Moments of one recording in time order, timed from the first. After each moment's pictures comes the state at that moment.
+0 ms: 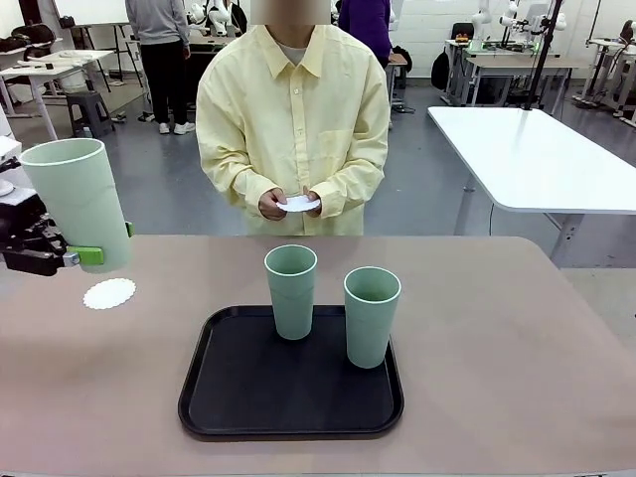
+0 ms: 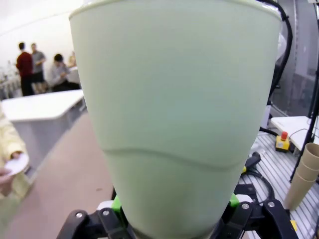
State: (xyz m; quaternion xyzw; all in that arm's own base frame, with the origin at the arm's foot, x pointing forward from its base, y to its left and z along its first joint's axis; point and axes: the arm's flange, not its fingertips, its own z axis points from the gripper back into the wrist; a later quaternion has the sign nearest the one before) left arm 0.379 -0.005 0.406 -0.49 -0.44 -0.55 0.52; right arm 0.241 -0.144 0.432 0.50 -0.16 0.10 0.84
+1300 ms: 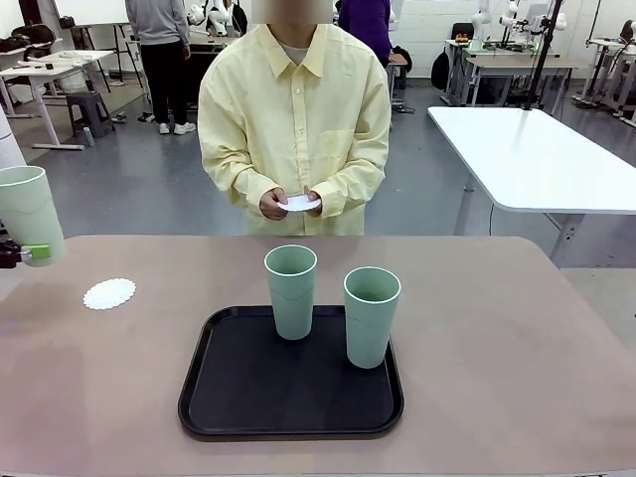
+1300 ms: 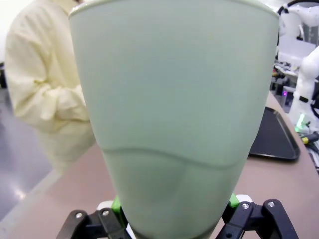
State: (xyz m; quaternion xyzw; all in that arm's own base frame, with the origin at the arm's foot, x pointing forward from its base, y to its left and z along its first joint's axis) left arm 0.482 0.190 0.311 -0.40 -0.51 -0.44 0.62; right arm 0.241 -0.144 0.432 0.50 -0.16 0.10 0.84
